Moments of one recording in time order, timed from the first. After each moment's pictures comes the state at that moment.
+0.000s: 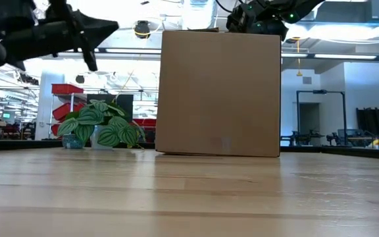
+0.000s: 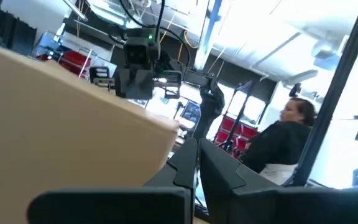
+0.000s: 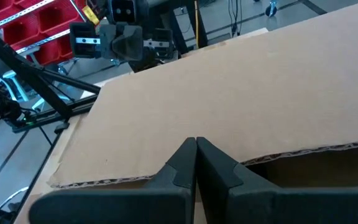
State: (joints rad) left arm 0.40 0.76 0.08 1.06 0.18 -0.50; right arm -0.70 1.59 1.39 -0.34 -0.78 -0.05
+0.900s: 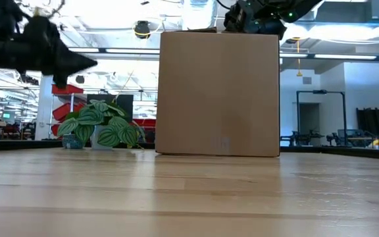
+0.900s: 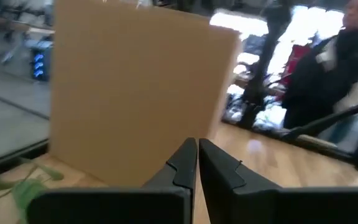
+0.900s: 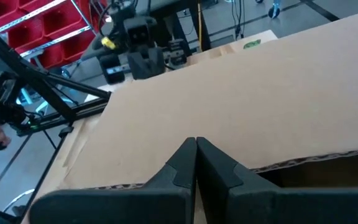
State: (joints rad) left arm 0.44 0.01 0.03 0.02 0.10 -0.22; right arm -0.67 1.59 1.39 -0.29 -0.77 -0.01
